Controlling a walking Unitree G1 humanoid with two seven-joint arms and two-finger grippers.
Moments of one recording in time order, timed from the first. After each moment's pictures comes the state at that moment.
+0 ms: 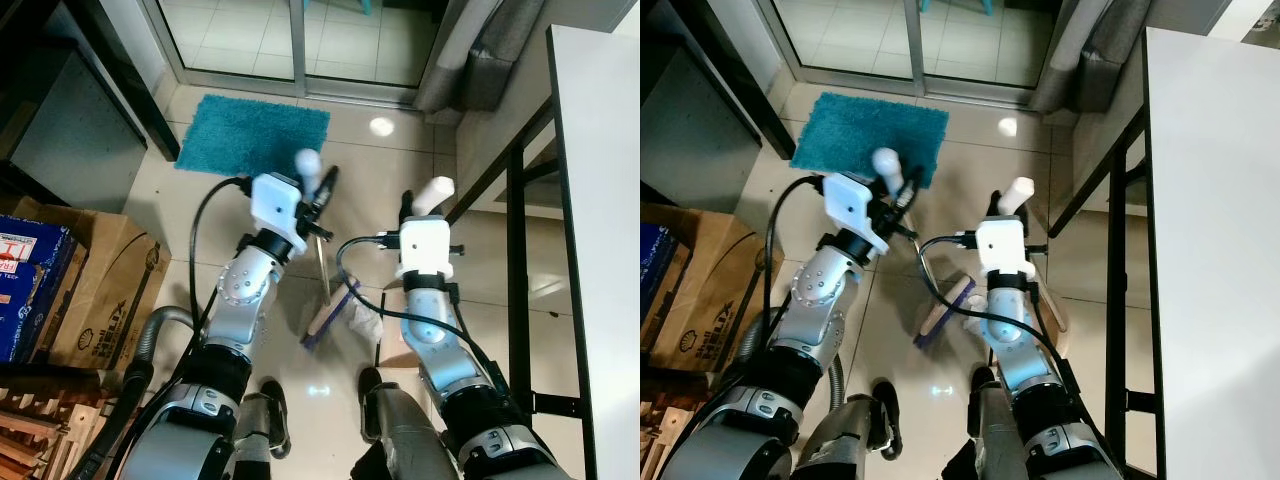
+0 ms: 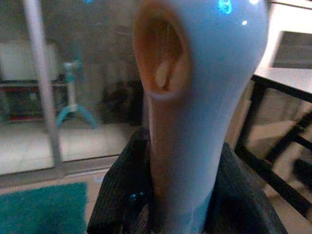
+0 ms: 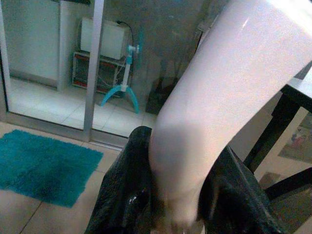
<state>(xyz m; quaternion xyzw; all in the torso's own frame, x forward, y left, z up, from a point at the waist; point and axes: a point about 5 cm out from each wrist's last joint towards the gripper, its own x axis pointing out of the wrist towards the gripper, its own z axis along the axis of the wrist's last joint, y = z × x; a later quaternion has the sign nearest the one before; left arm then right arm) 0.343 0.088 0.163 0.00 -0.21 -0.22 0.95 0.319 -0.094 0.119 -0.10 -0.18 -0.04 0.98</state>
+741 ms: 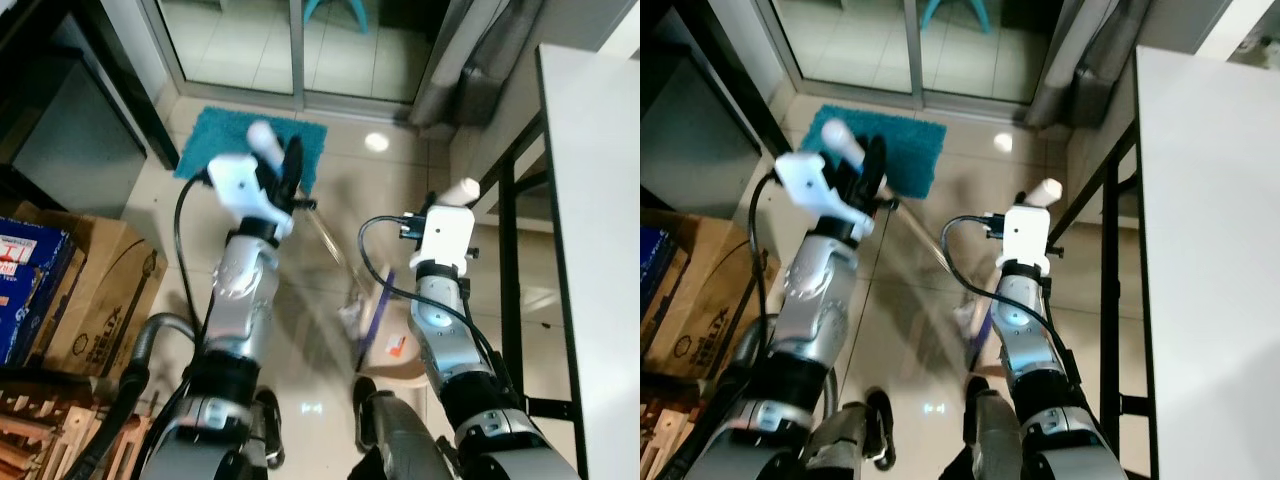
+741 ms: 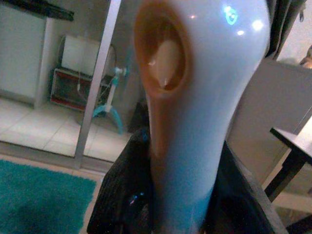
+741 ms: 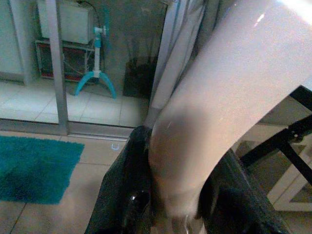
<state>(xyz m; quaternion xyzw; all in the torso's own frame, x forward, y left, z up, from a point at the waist) 0.339 0.097 0.179 -0.13 -0.20 -0.14 0.96 0.334 -0.112 0.112 -0.04 -0.11 -0.11 0.99</state>
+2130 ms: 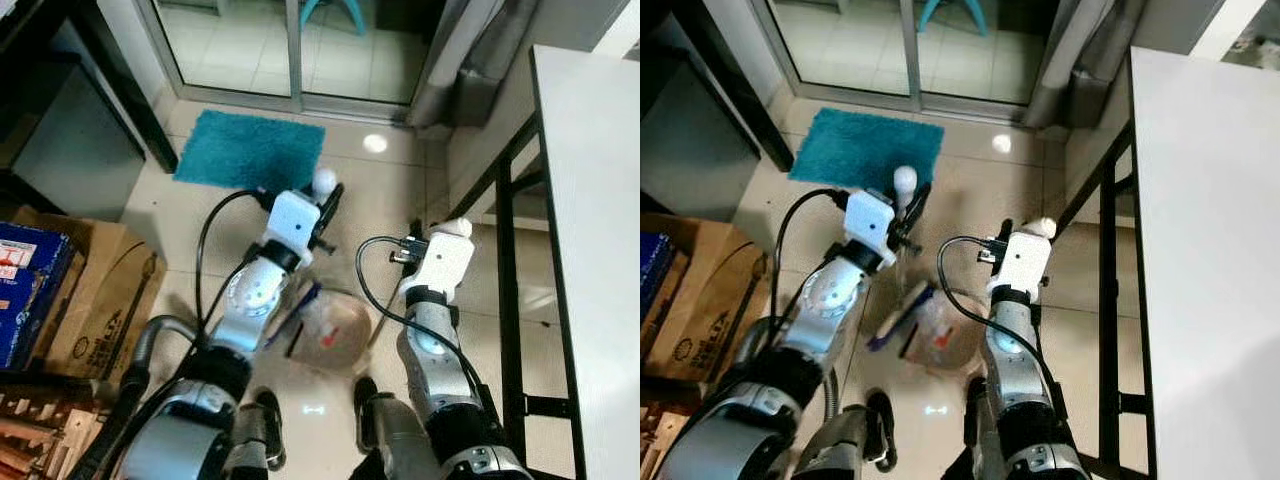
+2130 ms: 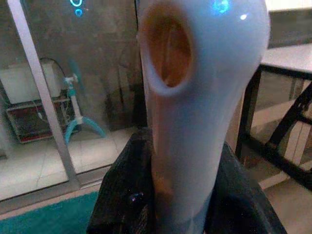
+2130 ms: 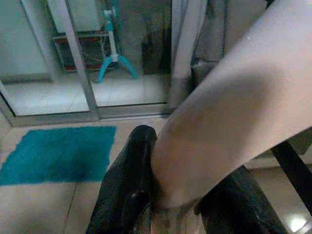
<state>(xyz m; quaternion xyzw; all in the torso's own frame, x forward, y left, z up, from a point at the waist) 0.339 0.070 0.147 0.07 -0.21 -0.25 0.94 0.312 -0.098 0.093 0.06 -0.07 -0.08 0.99</state>
